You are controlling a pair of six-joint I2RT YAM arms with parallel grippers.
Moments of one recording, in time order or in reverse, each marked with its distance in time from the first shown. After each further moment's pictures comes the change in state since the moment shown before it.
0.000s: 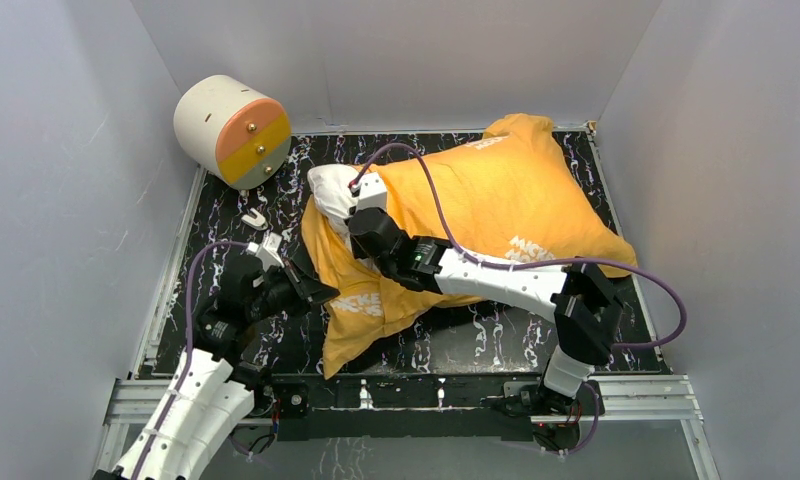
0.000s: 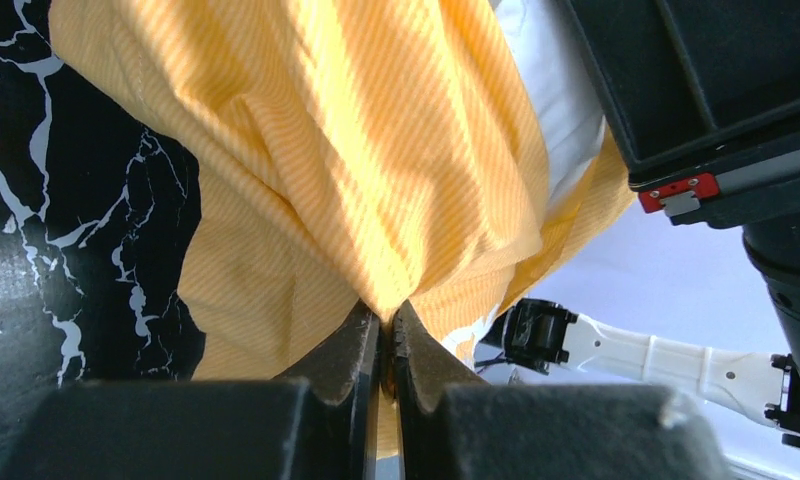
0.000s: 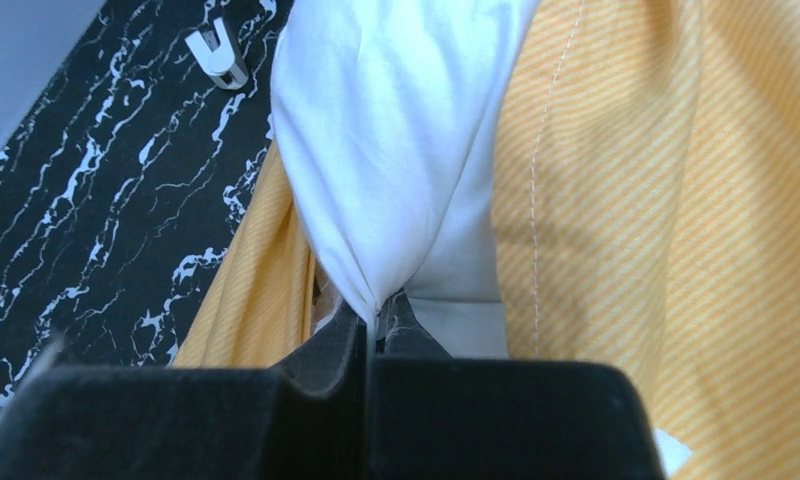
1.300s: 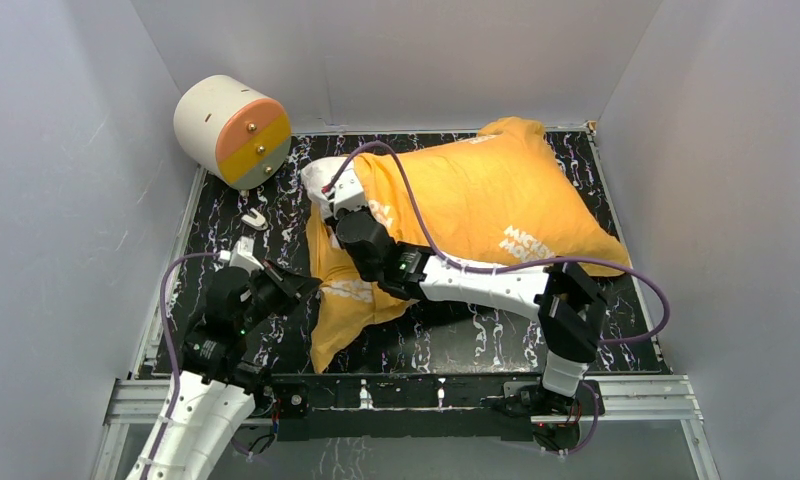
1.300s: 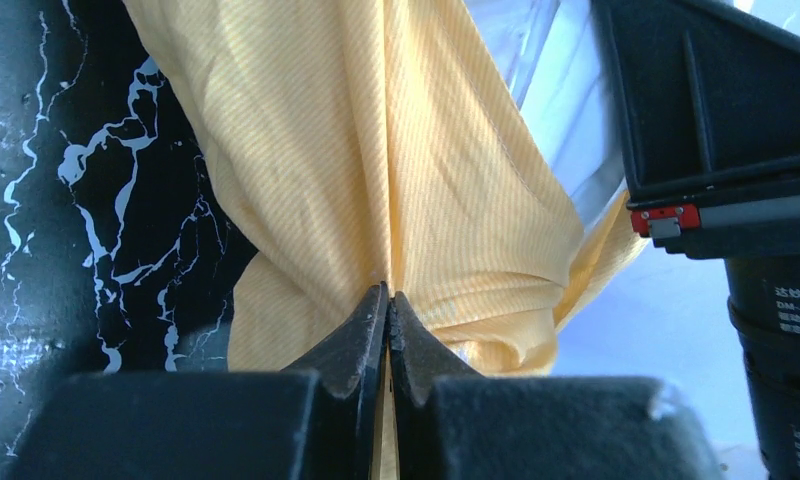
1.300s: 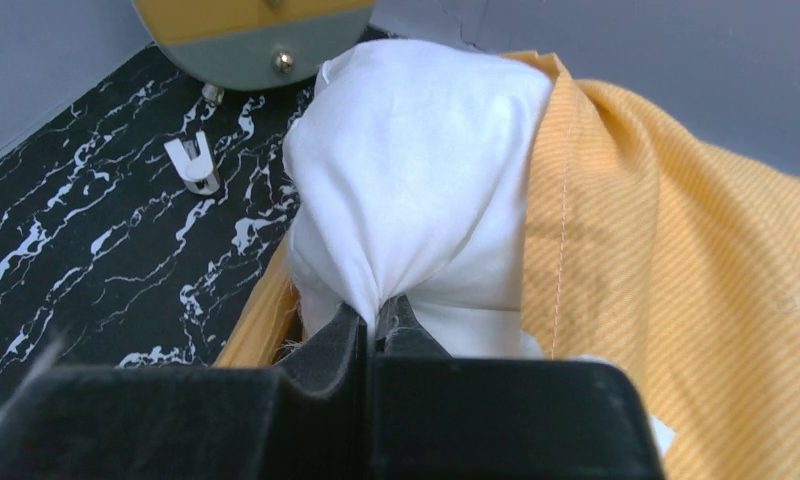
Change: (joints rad) left arm 0.006 -0.099 0.039 -0.065 -0.206 -0.043; right arm 0.051 0.043 0.011 0.272 0.178 -0.309
